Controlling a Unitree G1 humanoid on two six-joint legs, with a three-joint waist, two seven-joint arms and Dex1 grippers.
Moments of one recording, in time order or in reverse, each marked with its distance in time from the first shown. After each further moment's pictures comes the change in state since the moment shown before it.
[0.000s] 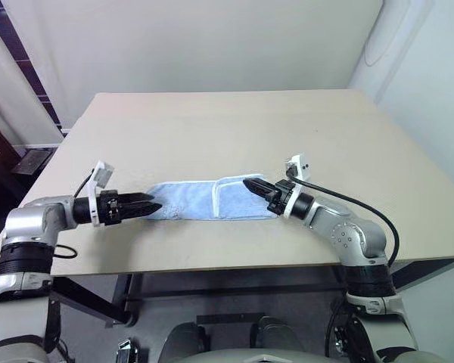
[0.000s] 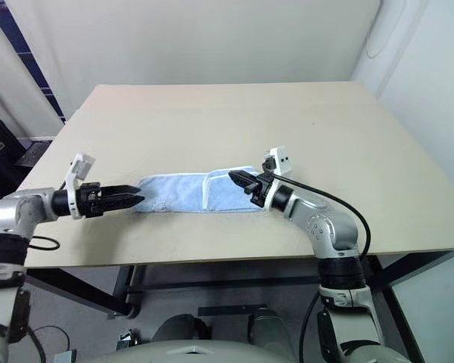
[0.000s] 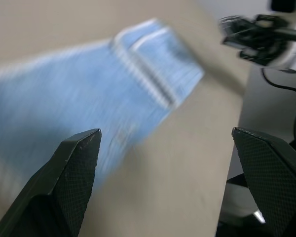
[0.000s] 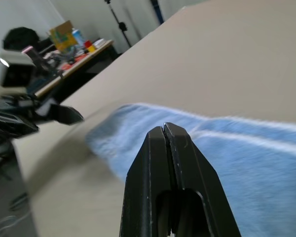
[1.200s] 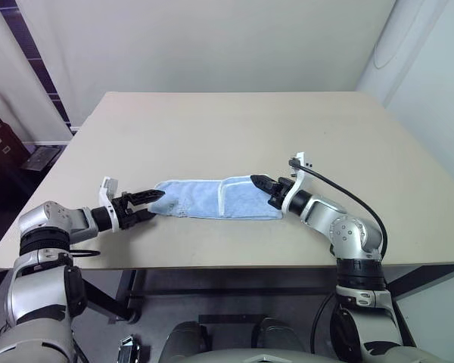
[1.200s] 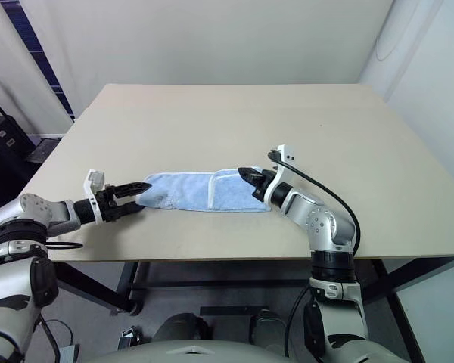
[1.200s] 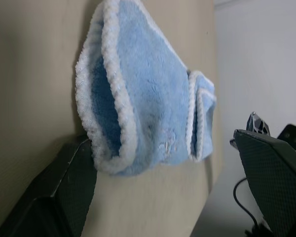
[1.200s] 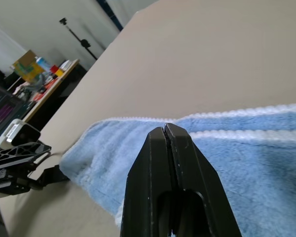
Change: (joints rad) left arm -0.250 -0.202 0.249 0.483 -0.091 0.352 0.447; right arm -0.045 0.081 -0.140 0.069 0.030 0.069 -0.241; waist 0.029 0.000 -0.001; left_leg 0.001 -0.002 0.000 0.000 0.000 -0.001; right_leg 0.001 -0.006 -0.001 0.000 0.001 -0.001
